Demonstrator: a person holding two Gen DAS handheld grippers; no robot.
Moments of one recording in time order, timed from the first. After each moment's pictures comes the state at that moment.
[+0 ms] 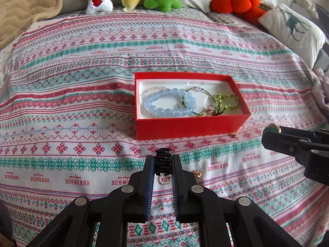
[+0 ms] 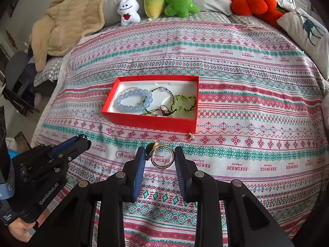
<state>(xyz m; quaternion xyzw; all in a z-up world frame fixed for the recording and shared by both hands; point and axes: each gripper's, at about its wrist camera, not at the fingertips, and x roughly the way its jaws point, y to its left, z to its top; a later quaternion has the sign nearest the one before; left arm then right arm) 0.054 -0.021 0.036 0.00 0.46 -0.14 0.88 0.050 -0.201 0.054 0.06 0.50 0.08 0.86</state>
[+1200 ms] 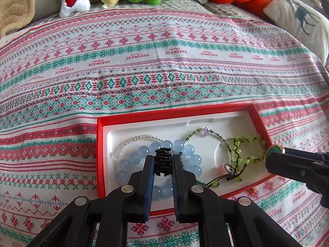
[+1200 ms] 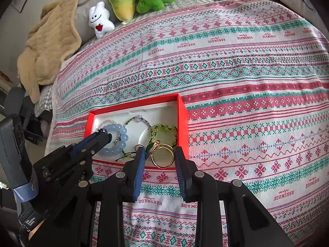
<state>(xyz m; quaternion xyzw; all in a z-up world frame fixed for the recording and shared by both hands) 0.158 -0.070 0.000 0.03 0.47 -0.15 0.87 0.132 -0.245 0.019 0.17 0.52 0.07 0.84</state>
